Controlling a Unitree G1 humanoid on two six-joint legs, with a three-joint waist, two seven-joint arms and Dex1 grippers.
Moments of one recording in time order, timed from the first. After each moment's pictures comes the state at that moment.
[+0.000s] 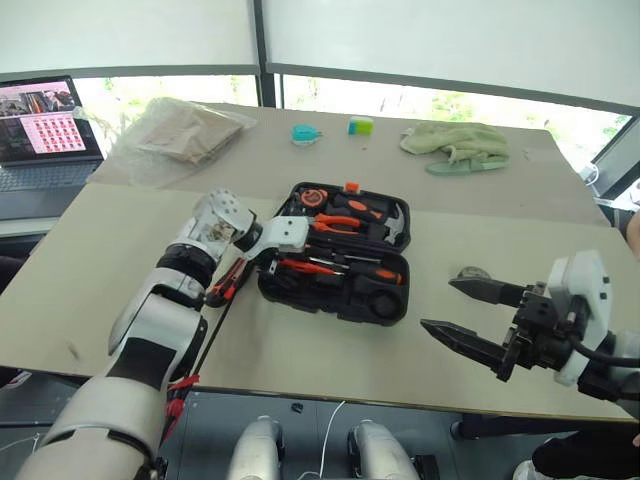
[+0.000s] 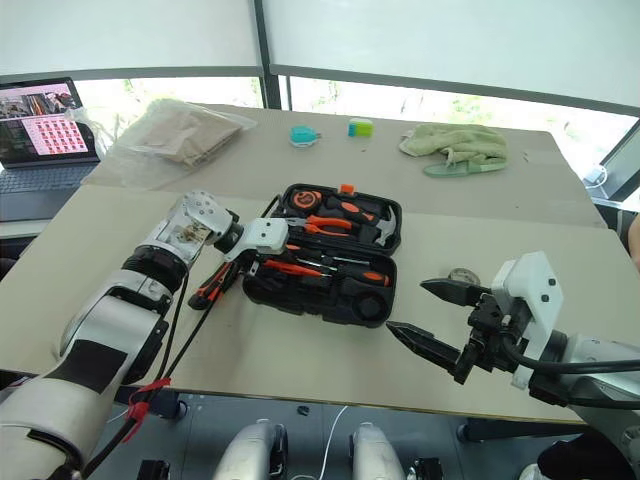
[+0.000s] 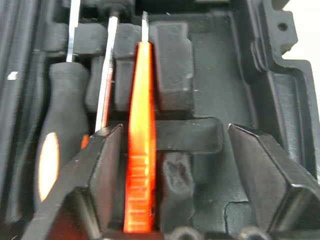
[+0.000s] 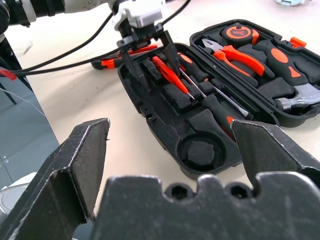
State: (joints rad) left arm -1.15 0.41 -0.30 1.04 0.15 -0.22 -1.50; right arm 0.21 -0.92 -0.56 -0.85 1.12 0.81 0.56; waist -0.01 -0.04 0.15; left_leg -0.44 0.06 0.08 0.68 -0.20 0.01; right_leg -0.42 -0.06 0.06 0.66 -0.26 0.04
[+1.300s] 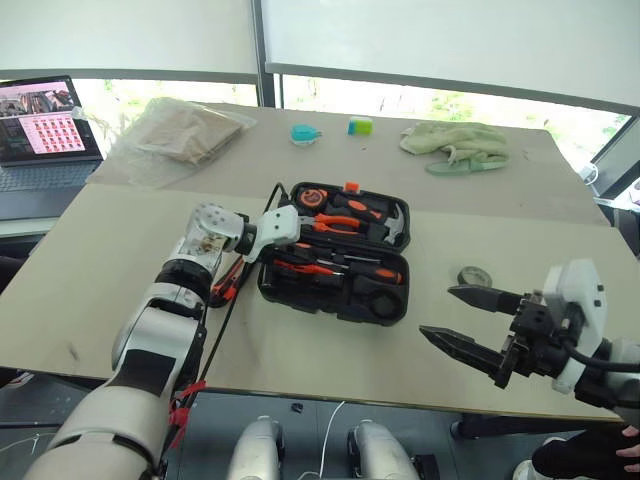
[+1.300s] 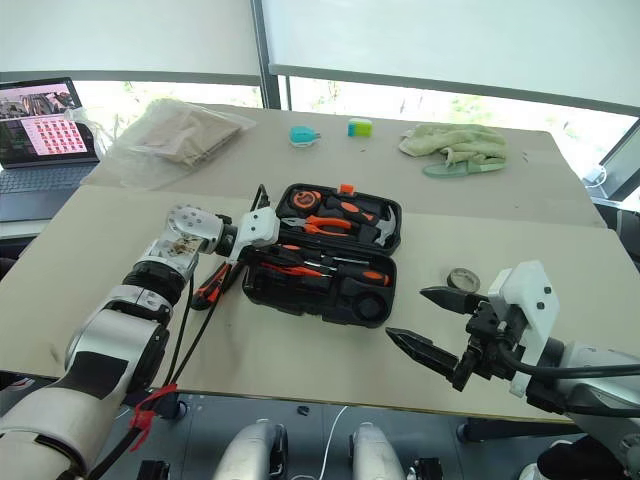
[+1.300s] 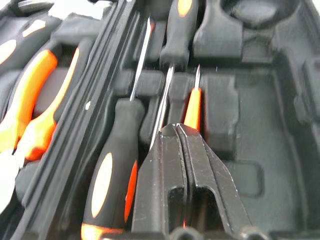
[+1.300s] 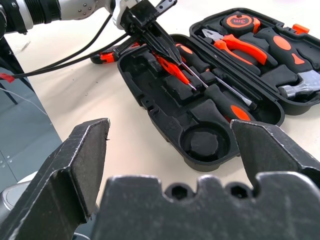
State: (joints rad) left arm -1.06 0.38 -0.19 1.03 0.03 -0.30 -1.45; right arm 0.25 -0.91 -0.57 -0.86 1.12 0.81 0.54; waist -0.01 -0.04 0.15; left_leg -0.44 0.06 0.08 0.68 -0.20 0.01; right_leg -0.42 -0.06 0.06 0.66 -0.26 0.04
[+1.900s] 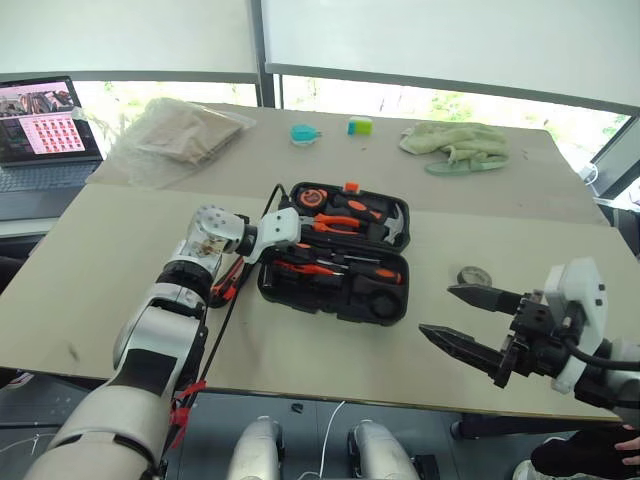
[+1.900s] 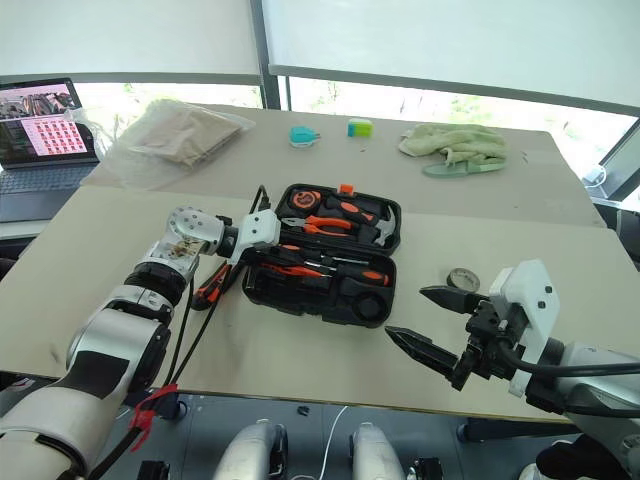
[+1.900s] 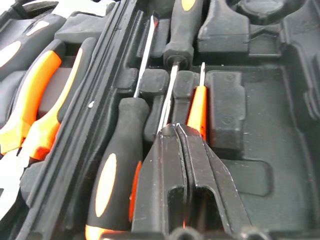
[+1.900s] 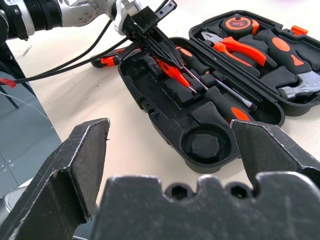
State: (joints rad) left arm -1.07 0.38 -0.21 1.12 0.10 -0.37 -1.34; right arm 0.25 -0.91 -0.57 -0.86 1.15 0.81 0.52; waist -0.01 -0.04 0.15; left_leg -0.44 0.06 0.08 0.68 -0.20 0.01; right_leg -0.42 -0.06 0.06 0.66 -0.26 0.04
